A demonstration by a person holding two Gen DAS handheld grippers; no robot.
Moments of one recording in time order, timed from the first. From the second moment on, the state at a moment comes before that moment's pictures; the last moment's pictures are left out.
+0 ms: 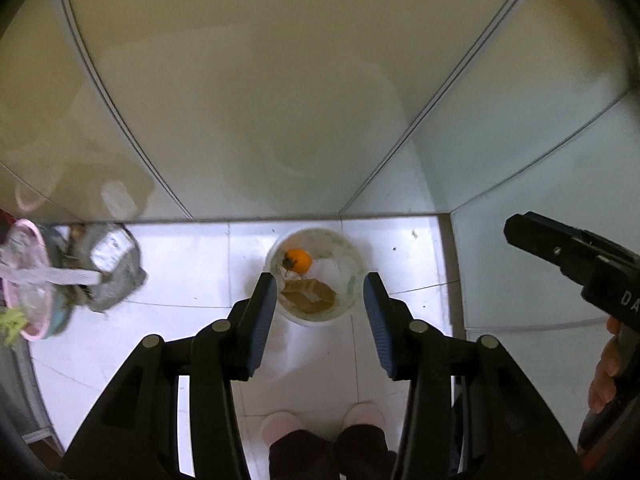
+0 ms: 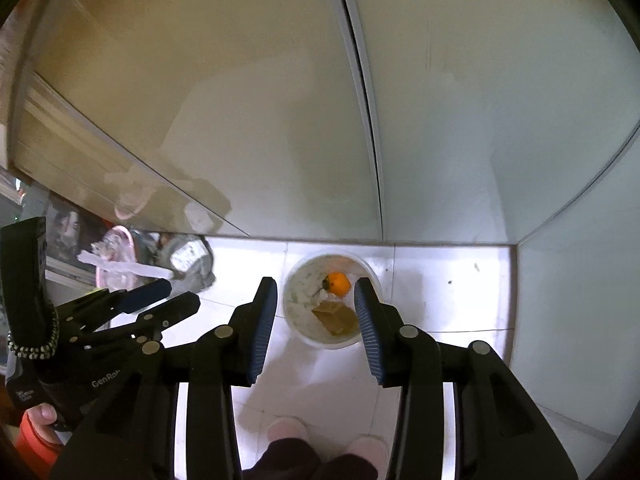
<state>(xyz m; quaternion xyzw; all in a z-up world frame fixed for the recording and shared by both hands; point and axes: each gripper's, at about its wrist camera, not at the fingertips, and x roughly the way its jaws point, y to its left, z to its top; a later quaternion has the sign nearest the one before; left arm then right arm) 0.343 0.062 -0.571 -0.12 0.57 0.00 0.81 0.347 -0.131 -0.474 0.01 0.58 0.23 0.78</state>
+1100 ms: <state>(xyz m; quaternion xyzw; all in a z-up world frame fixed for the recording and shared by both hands) 0.278 0.108 -0.019 -0.06 0.25 0.00 0.97 0.277 -0.103 0.004 0.00 0.27 0.19 0.94</state>
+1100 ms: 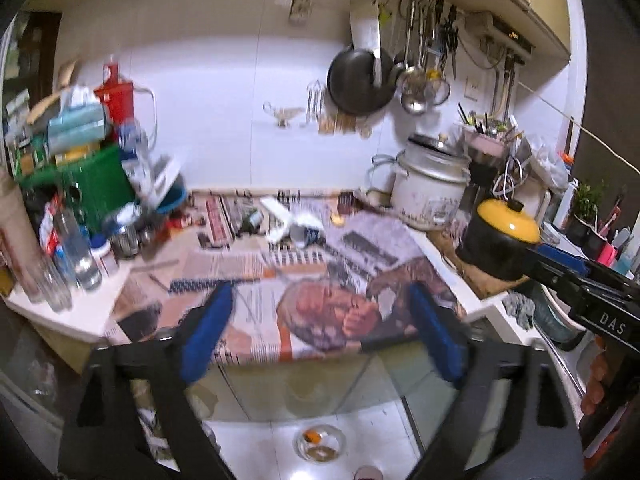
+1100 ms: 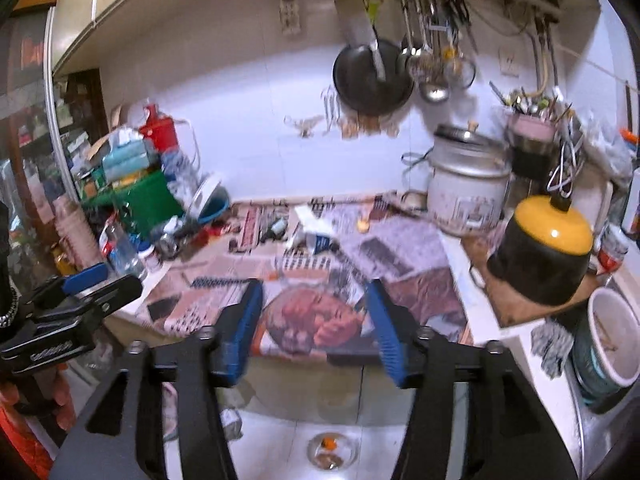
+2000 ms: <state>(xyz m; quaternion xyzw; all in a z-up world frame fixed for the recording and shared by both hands) 0.540 0.139 -0.064 -0.10 0.31 0.14 0.93 0.526 -0.103 -0.029 -0.05 0.31 0.27 0.91</state>
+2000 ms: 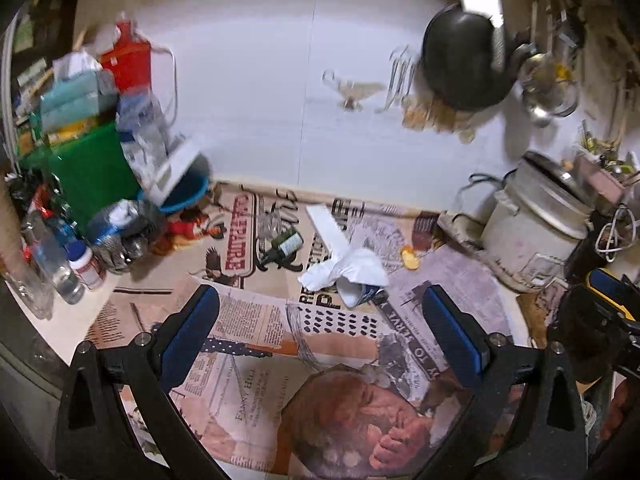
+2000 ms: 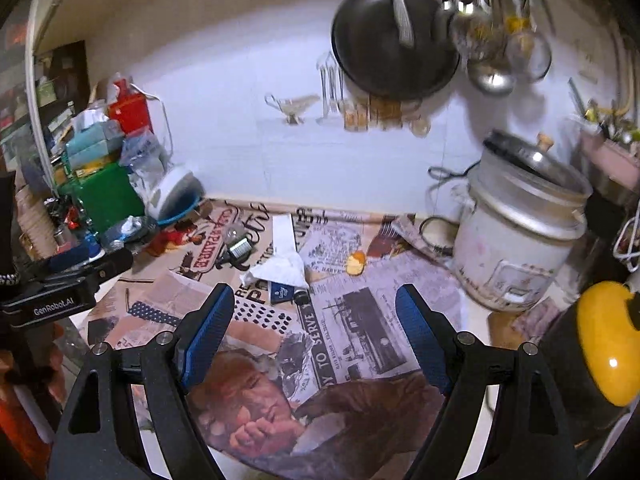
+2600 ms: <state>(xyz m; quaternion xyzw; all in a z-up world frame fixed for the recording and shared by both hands) 0.700 0.190 -0.203 -0.03 0.46 0.00 0.89 0.614 -0.061 -0.100 0.03 0.43 0.14 0.89</state>
